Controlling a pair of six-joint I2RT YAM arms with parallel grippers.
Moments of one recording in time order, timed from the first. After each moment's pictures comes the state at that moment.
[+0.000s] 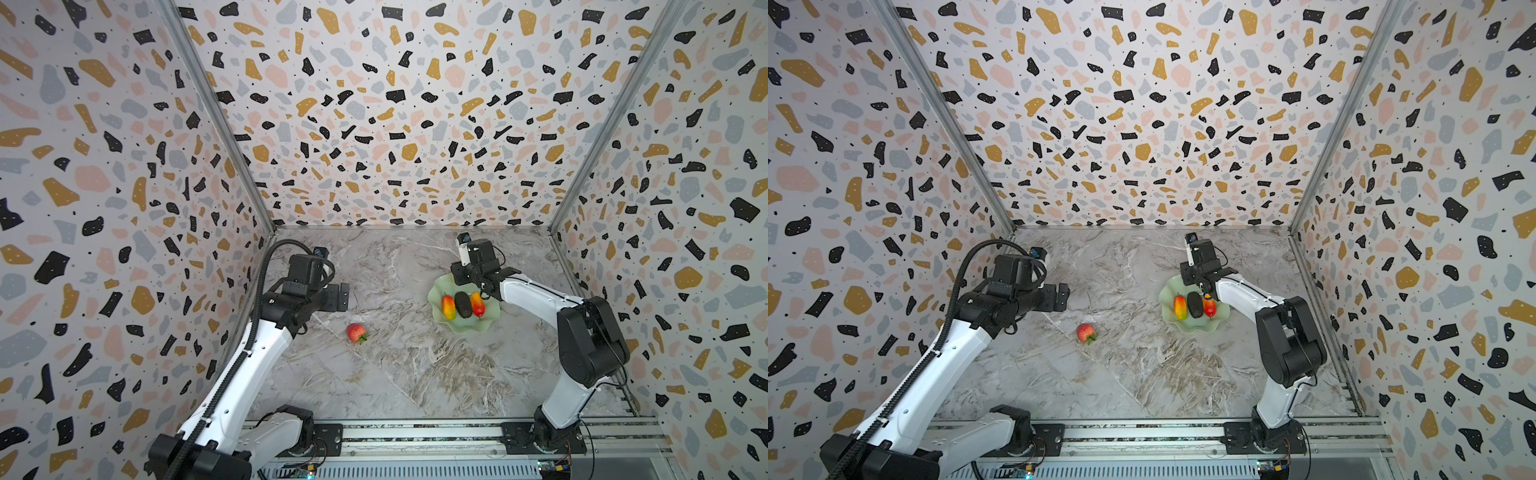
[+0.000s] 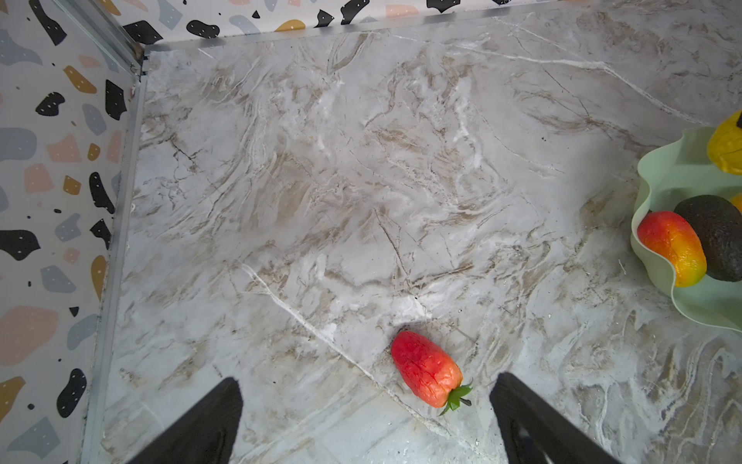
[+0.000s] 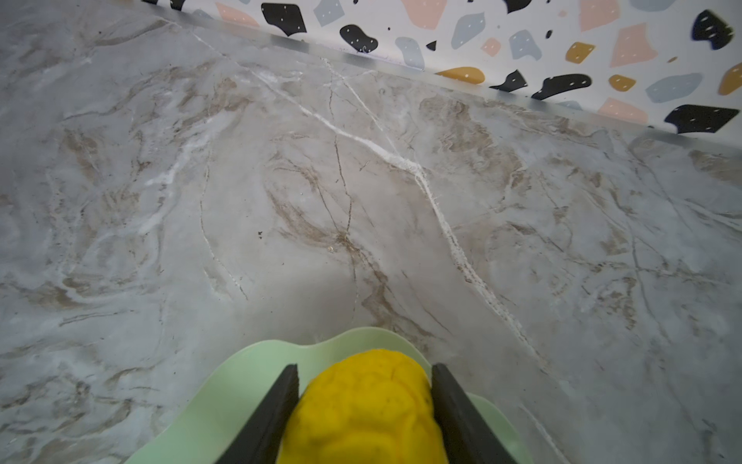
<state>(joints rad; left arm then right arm) -0.25 1.09 1.09 -0.81 -0.09 -0.08 0.43 1.76 1.19 -0.13 0.07 0.04</state>
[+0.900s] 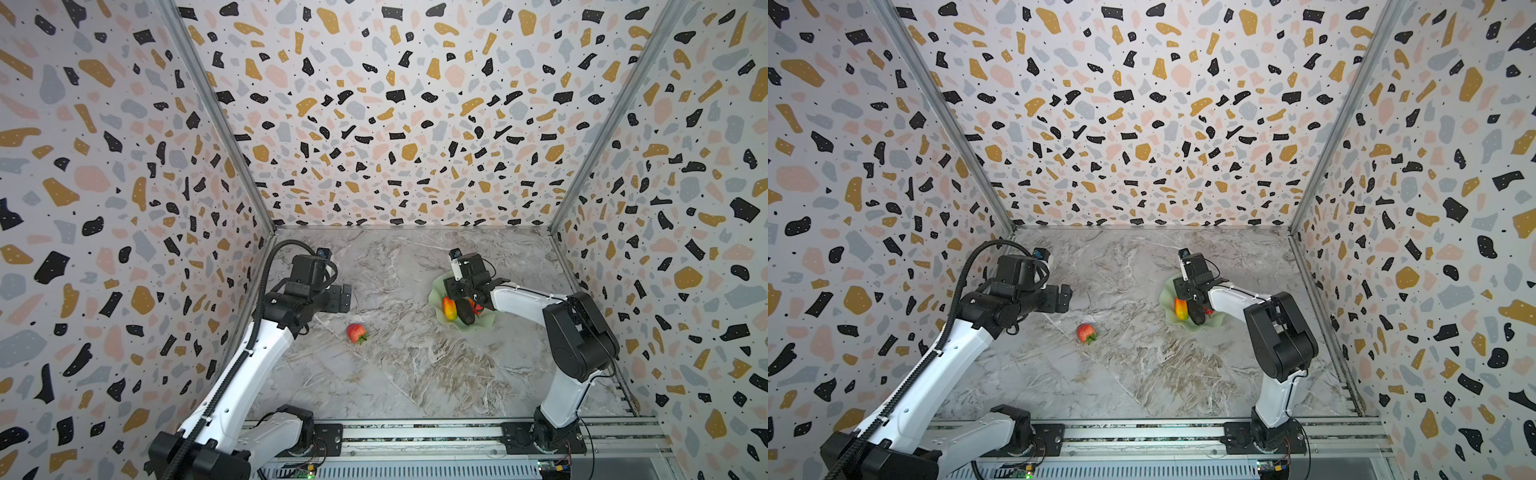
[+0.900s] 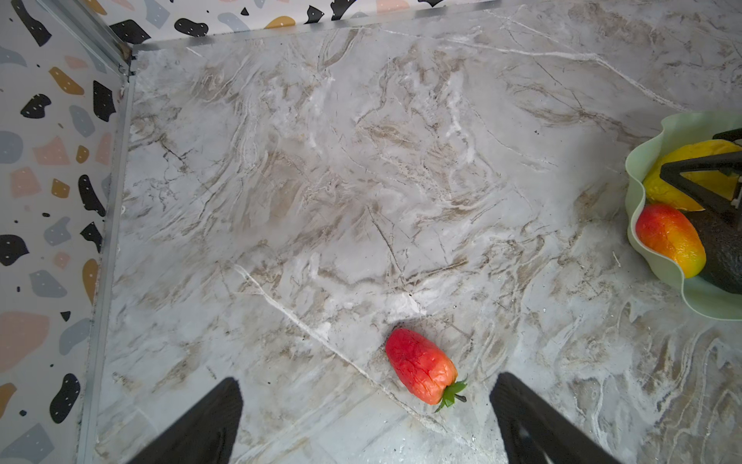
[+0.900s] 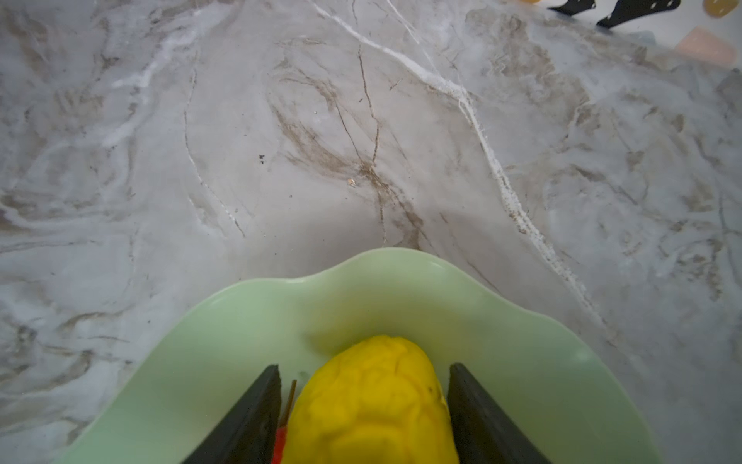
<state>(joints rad) -0.27 1.10 1.08 -0.81 -0.09 -0.08 0.47 1.79 1.09 -0.08 0.11 0.02</state>
